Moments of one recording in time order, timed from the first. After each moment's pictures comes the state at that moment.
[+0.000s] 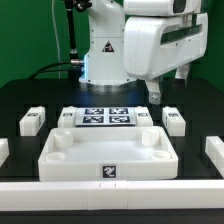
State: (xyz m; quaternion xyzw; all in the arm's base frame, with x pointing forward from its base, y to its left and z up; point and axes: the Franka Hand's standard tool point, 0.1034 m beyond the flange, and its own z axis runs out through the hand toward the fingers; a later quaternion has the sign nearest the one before) arm 0.566 0.057 0.115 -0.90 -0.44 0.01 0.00
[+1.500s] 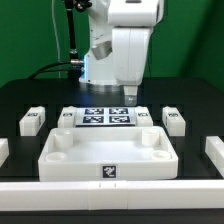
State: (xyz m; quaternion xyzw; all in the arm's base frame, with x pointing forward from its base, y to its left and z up) arm 0.509 -0.005 0.094 -0.74 -0.67 0.01 0.01
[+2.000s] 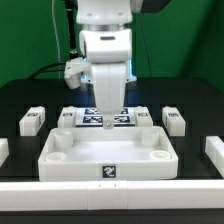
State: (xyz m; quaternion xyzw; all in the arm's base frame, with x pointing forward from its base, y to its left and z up) arm 0.486 -0.043 0.038 -0.70 -0.71 0.02 0.04
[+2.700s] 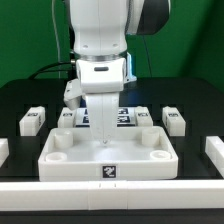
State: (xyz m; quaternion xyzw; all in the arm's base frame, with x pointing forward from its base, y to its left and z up) arm 0.477 -0.040 0.011 -0.72 -0.69 0.03 0.05
